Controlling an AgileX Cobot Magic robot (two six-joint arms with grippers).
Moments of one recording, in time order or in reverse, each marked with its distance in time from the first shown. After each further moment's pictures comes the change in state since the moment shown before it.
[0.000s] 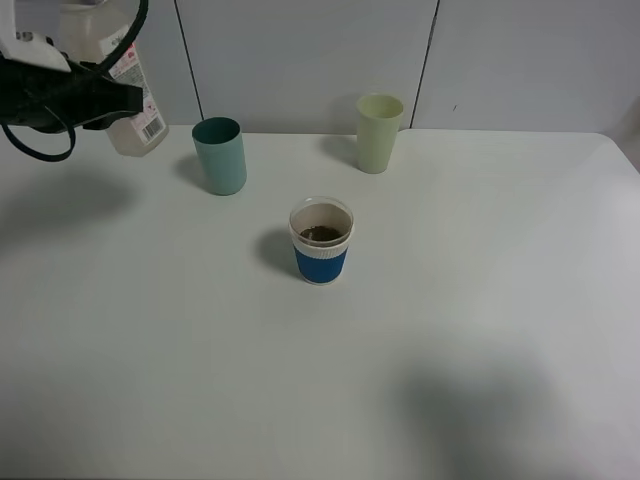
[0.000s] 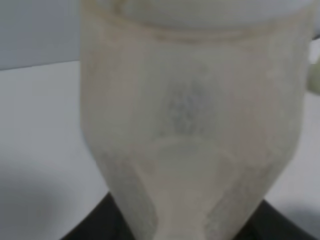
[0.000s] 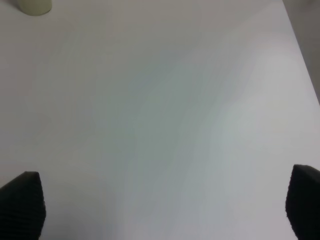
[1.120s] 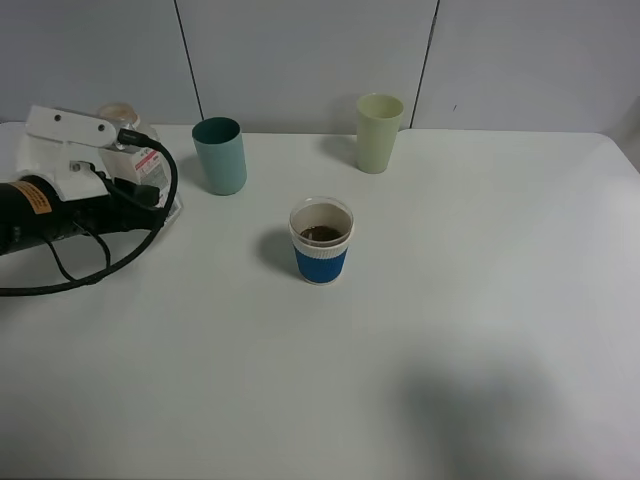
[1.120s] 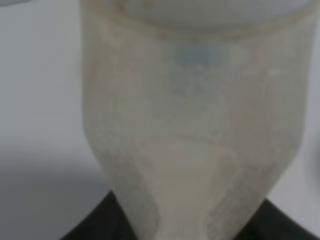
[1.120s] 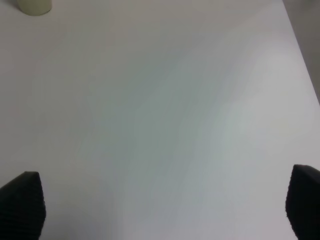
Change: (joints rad) left arm 0.035 0.267 0.327 0.112 -0.626 -0.015; right arm 0.000 0.000 0.000 0.000 0.000 0.000
